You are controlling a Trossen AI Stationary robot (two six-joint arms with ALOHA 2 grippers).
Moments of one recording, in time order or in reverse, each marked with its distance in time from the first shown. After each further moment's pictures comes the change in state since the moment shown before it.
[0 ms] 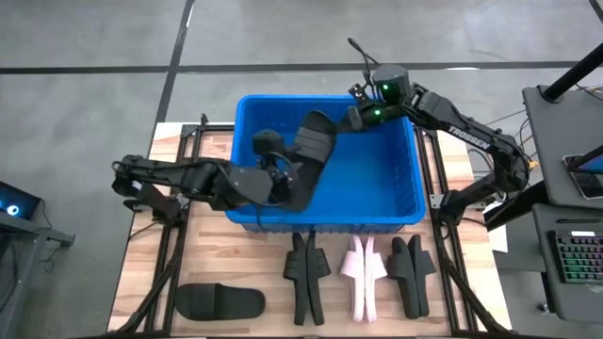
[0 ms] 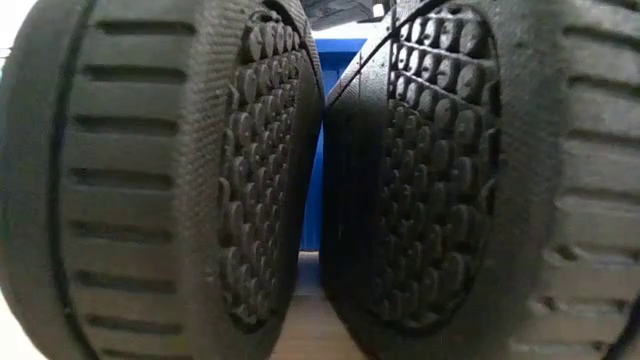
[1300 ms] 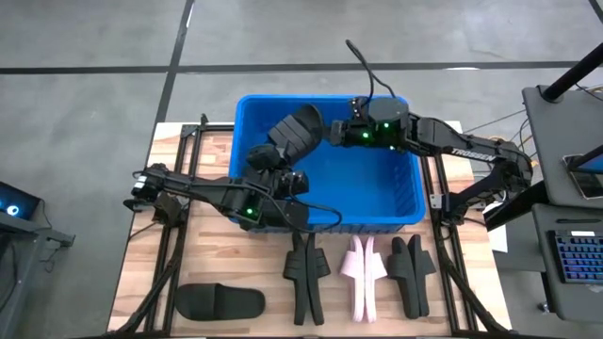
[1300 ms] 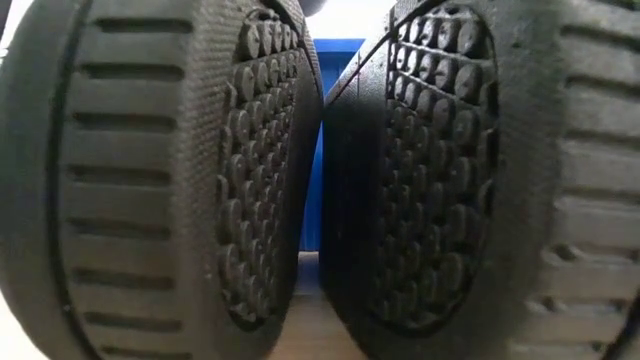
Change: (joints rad) left arm 0.001 0.162 -0.002 -0.206 -0.632 -0.424; right arm 0.369 -0.027 0.008 0.151 0.767 0.148
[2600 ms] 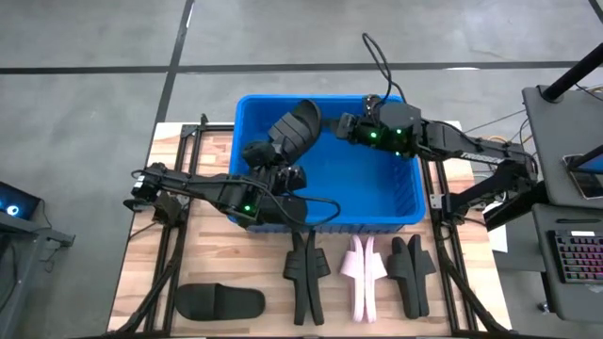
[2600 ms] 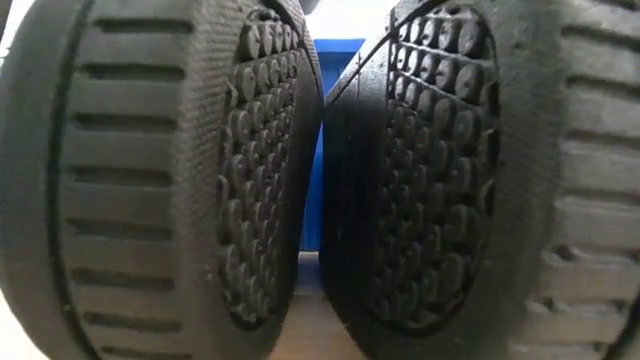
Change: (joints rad) left arm -0.001 -0.001 0.037 -0.039 -0.016 -0.053; right arm 0.055 -0.041 0.000 0.016 0.232 0.104
